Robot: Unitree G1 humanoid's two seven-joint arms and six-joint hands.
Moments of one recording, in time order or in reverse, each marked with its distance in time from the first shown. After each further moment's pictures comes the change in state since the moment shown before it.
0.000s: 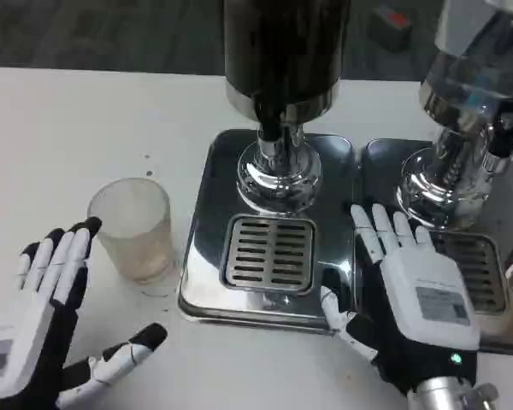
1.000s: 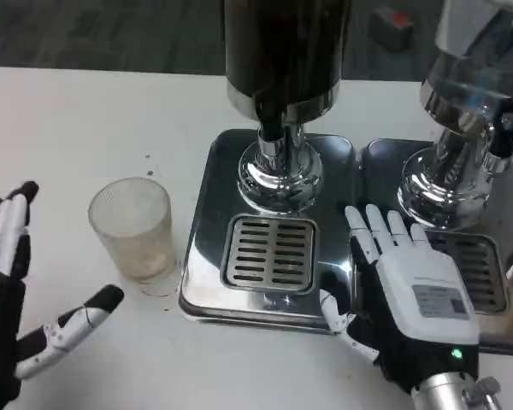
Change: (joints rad) left arm -0.032 -0.014 0.097 -0.001 -0.081 0.002 0.041; right arm -0.019 -0.049 0.006 -0.001 -0.003 -0.012 0.034
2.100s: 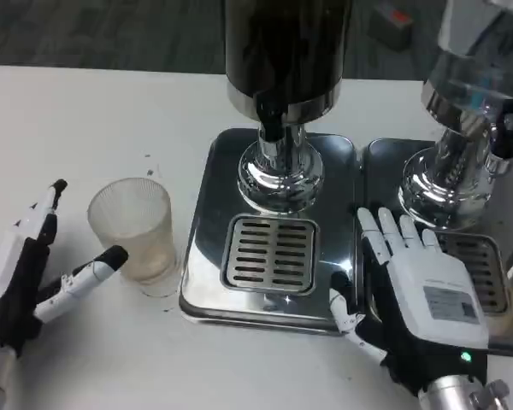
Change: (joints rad) left arm -0.524 0.015 -0.107 0.806 -0.230 -0.259 -0.249; right arm 0.028 0.011 -0.017 -0.040 0.010 0.033 0.029
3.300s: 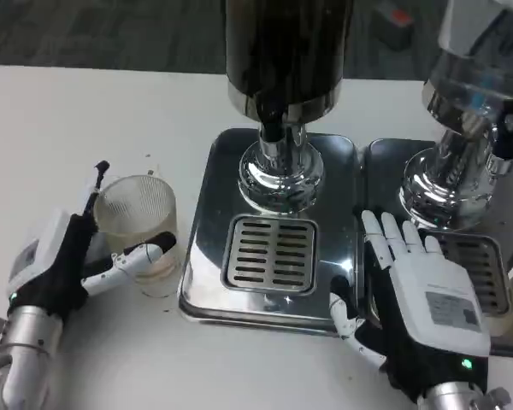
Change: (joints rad) left arm -0.194 -0.081 -0.111 0.223 0.000 -0.034 0.071; right arm 0.037 0.030 0.008 -0.045 -0.014 0.031 0.018
